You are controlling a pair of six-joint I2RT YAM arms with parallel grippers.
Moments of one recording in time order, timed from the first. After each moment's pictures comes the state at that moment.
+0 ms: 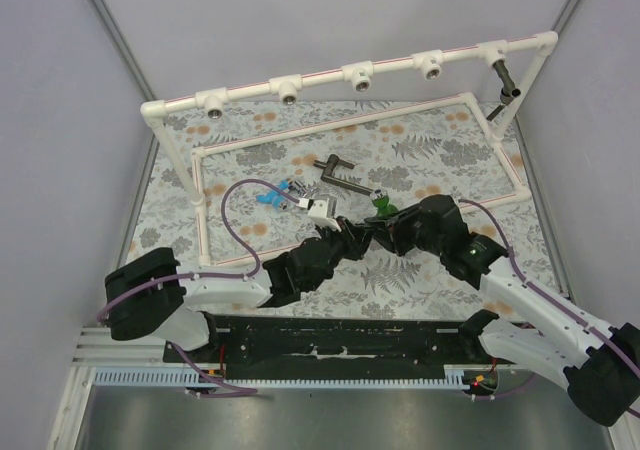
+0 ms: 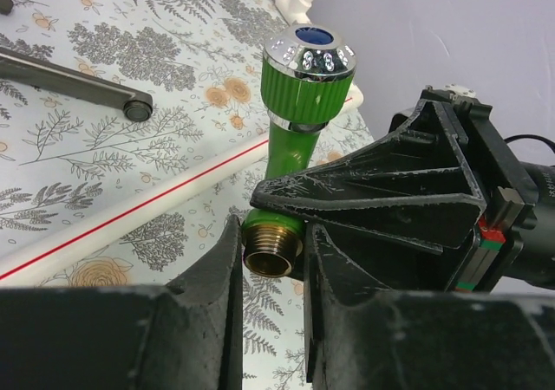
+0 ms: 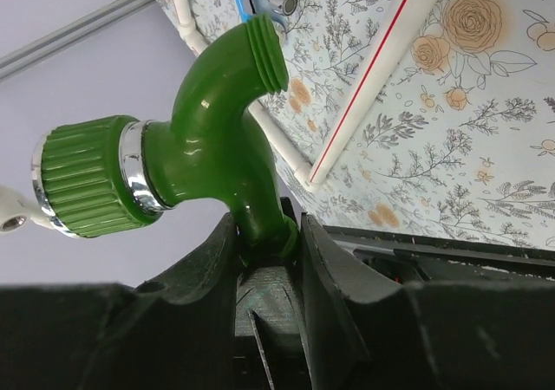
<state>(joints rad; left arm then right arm) -1.19 1.45 0.65 0.70 -0.56 -0.71 0.62 0.95 0.66 -0.31 -0.09 1.73</state>
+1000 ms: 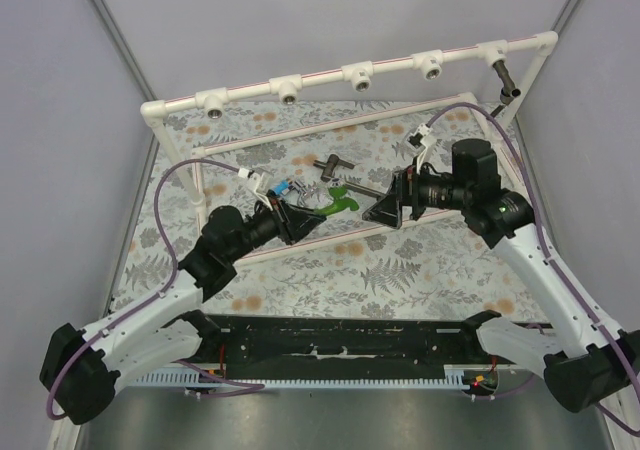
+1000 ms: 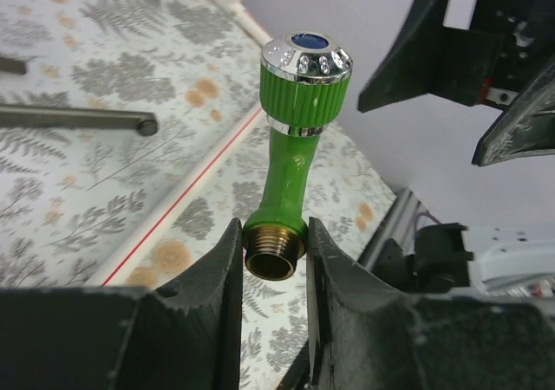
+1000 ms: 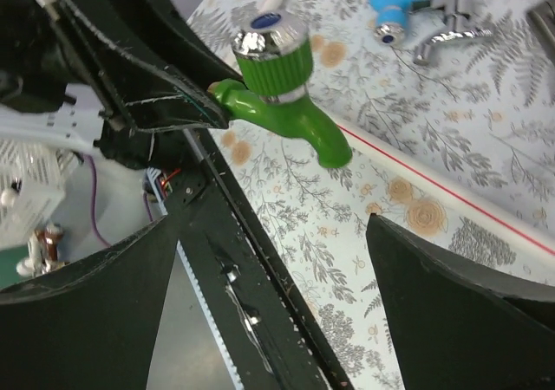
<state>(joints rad) -0.68 0.89 0.50 0.36 0.23 -0.61 0.39 1.06 1.06 -0.47 -0.69 0.33</state>
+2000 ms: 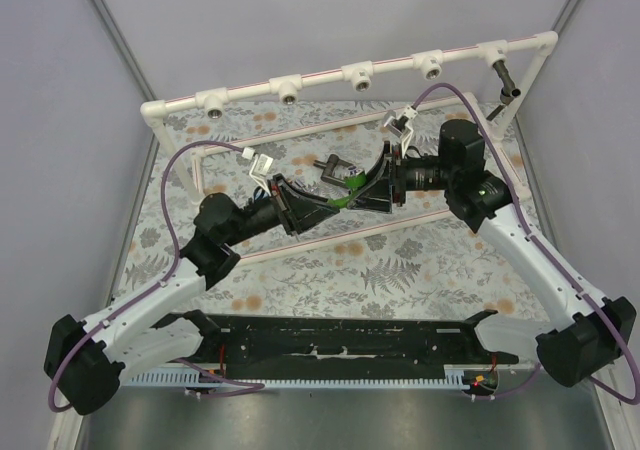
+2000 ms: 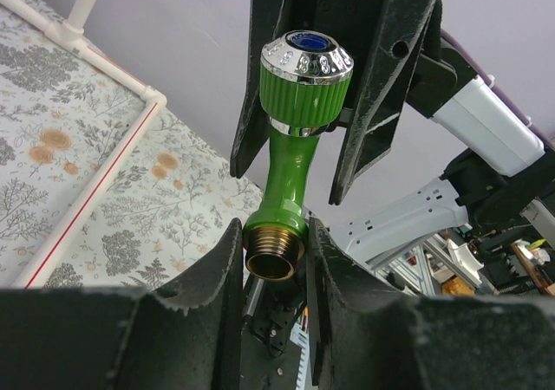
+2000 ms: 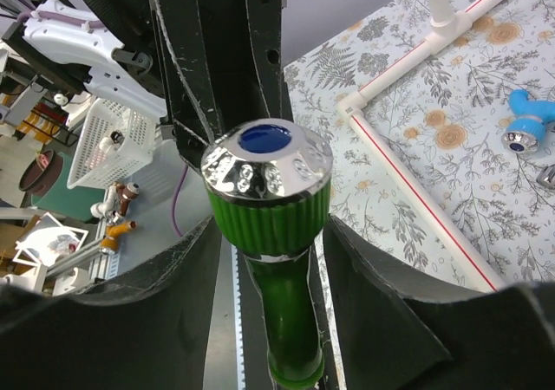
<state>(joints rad) -0.68 0.96 0.66 0.52 0.50 -0.80 0.44 1.20 1.17 -0.18 -1.05 0.36</state>
